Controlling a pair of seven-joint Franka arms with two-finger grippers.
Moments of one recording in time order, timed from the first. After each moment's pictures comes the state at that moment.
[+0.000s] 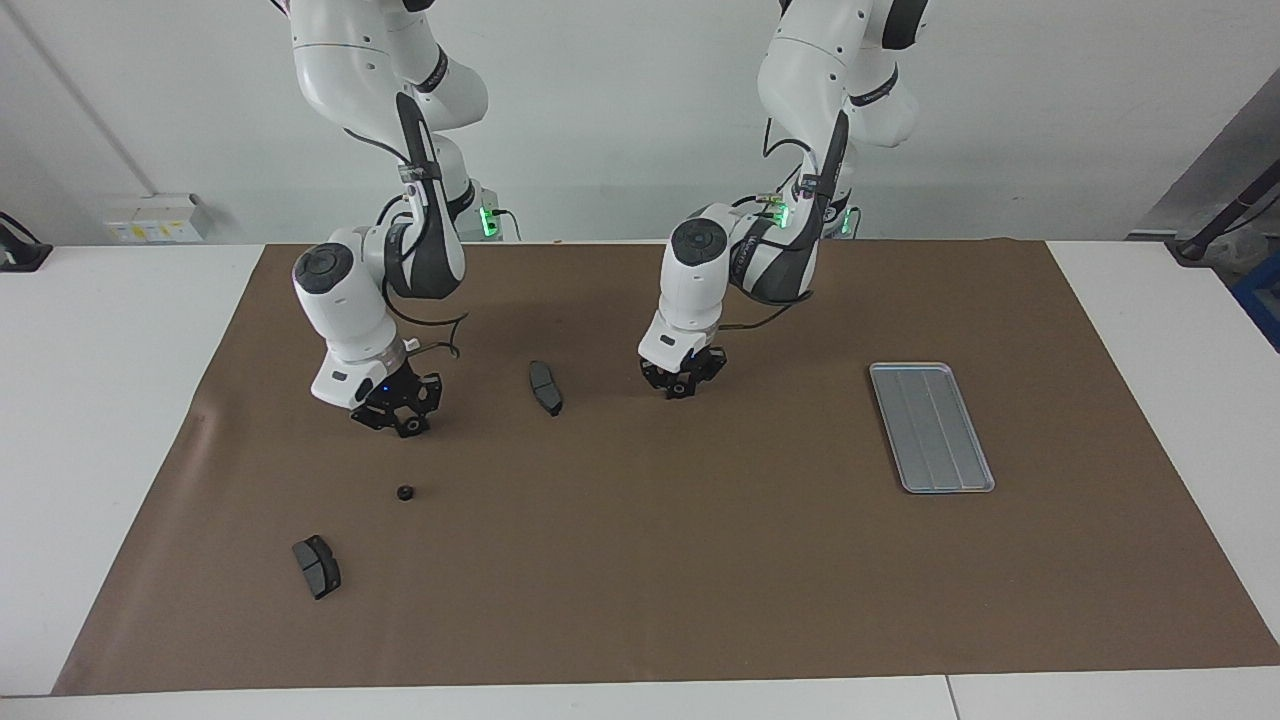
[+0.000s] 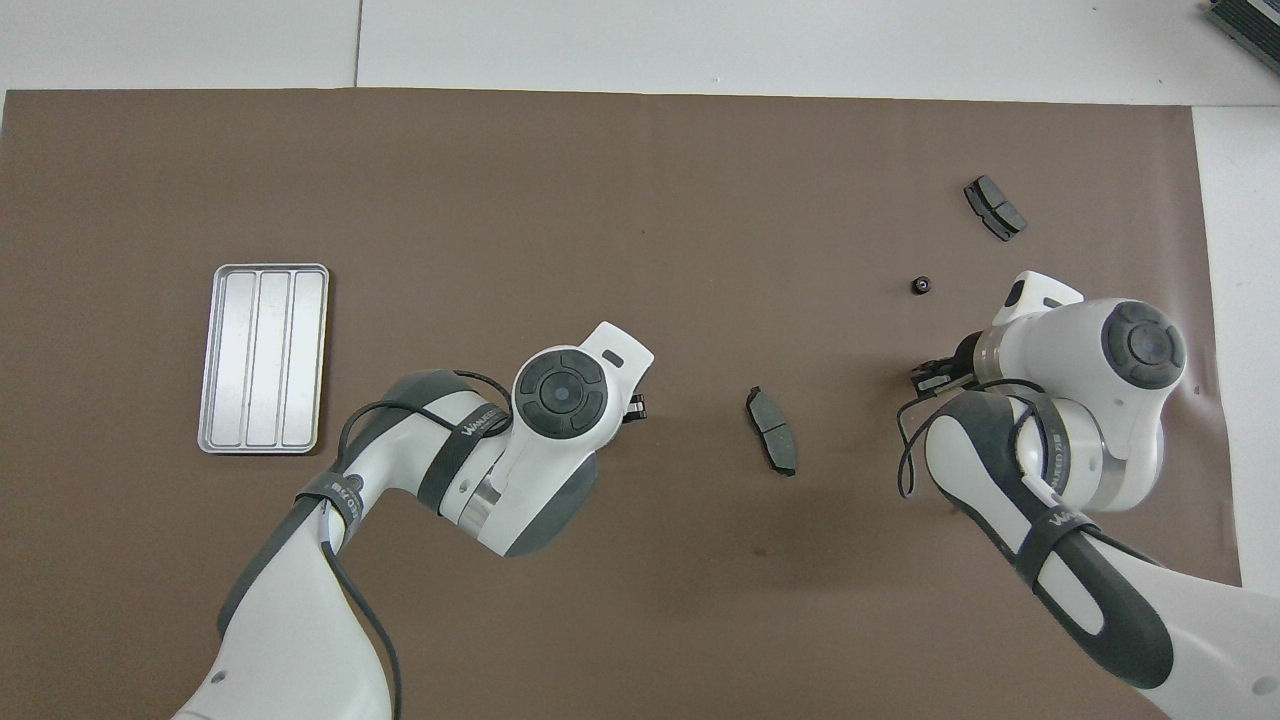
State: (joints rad) left arm -0.68 0.34 0.00 -1.99 0.00 2.35 -0.77; right arm 0.22 0.20 -0.19 -2.24 0.12 2.52 -0.39
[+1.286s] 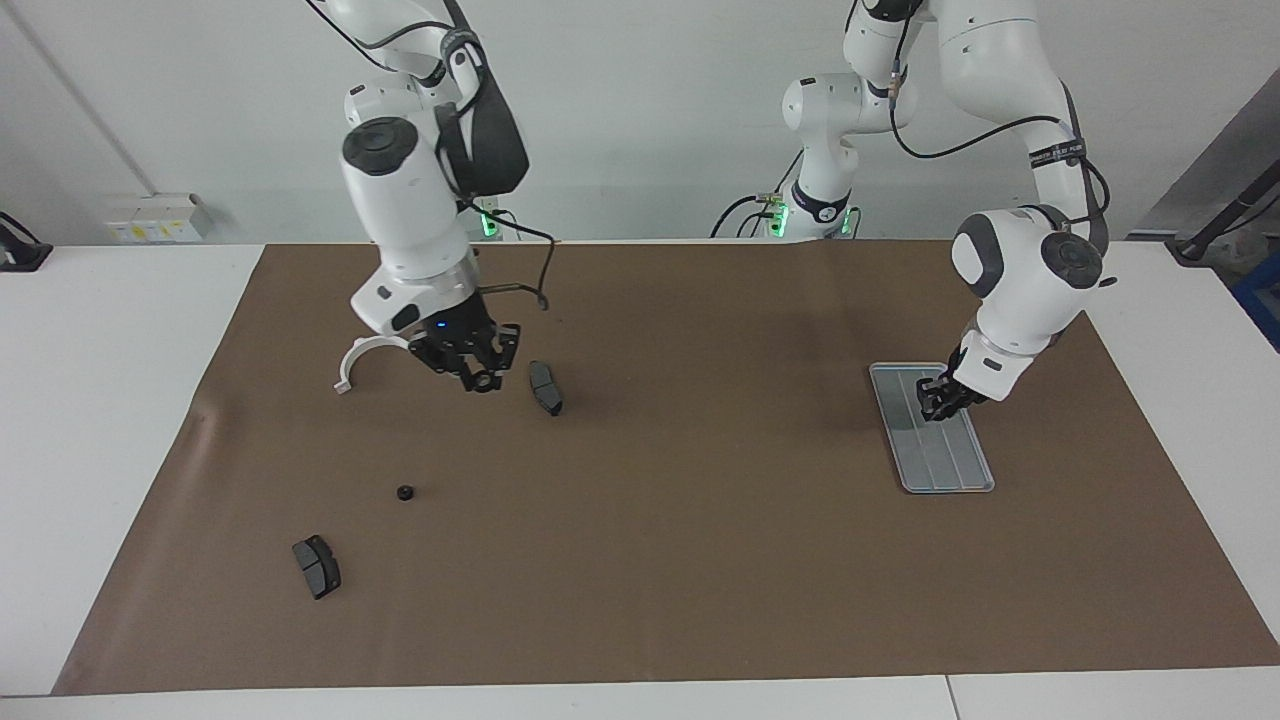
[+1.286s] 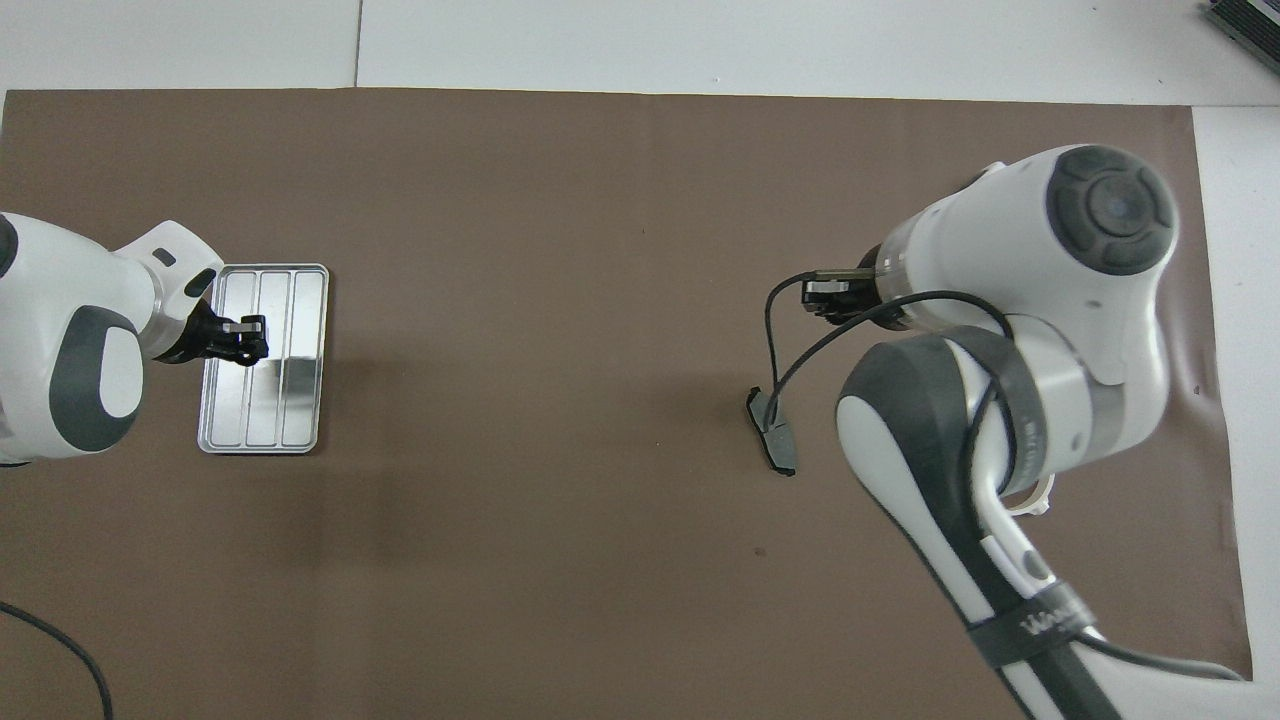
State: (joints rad) left arm 0.00 0.20 0.03 -2.05 -0.03 2.23 0.01; right arm 0.50 0.17 -0.17 -1.77 0.09 2.04 0.38
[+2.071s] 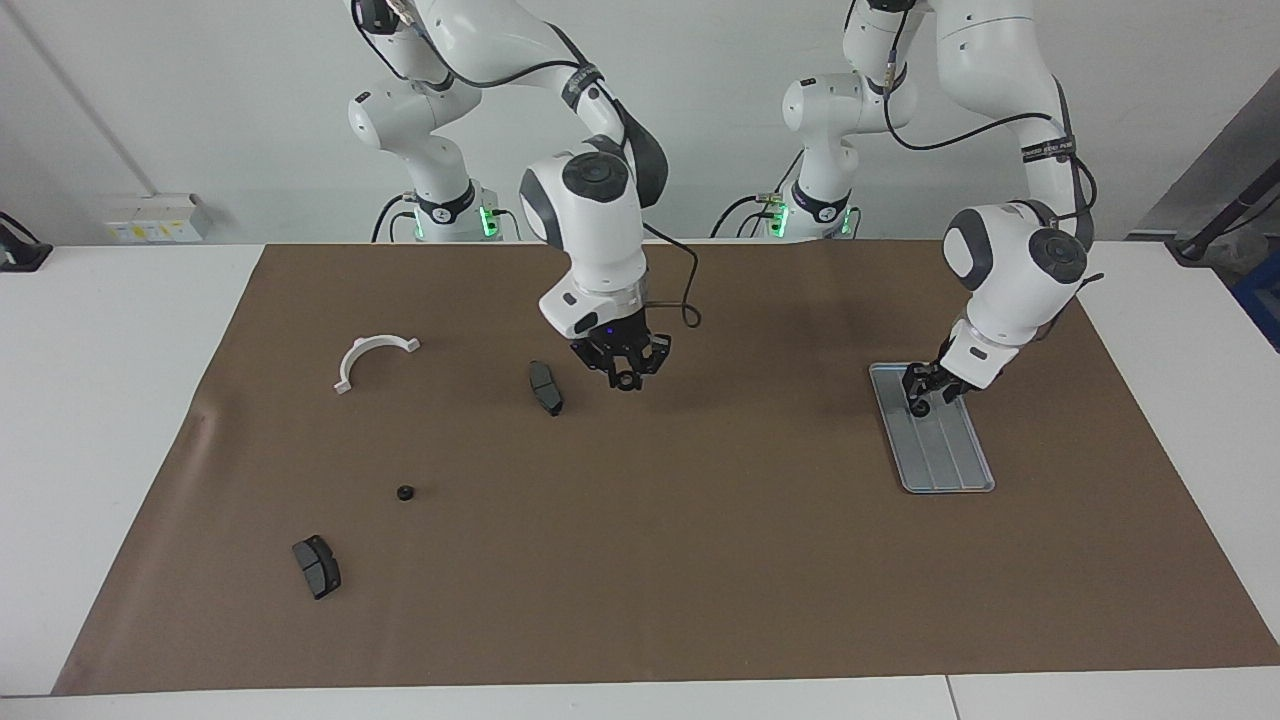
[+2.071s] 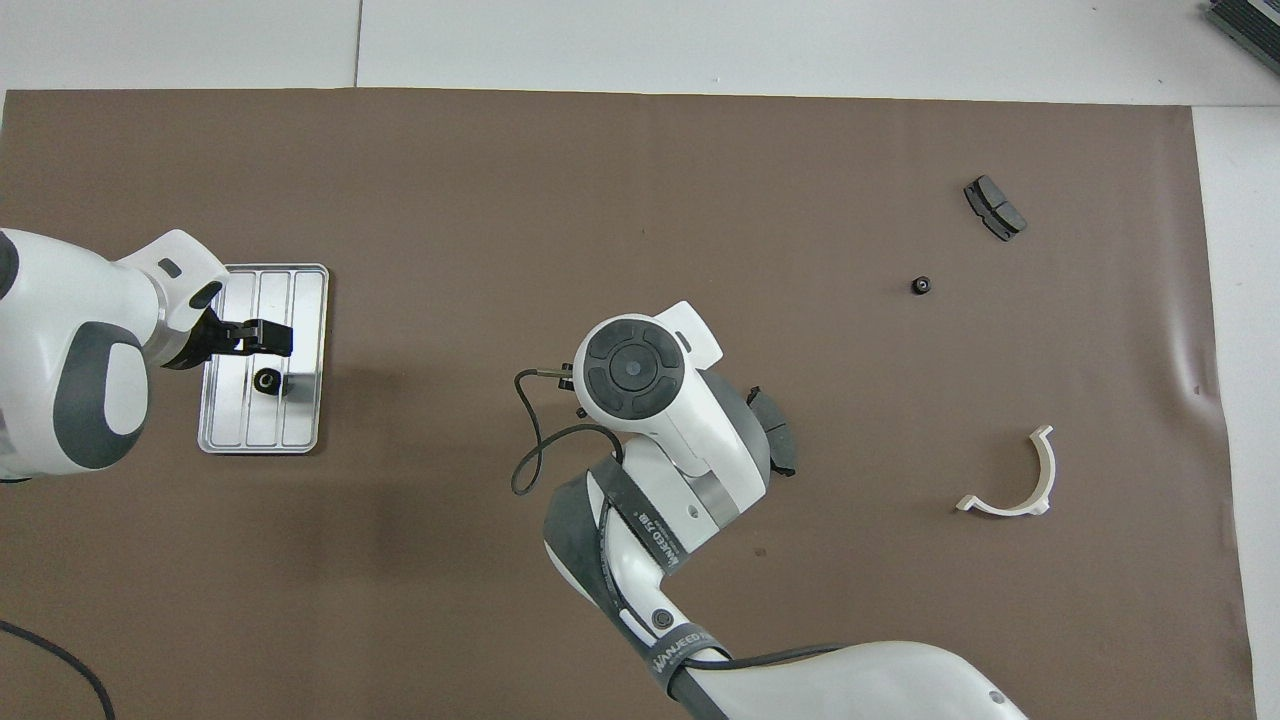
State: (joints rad) left arm -0.02 0.16 0.01 -2.06 -0.03 2.26 0.03; right arm 0.81 0.45 -0.17 -1.72 0.06 2.24 0.82
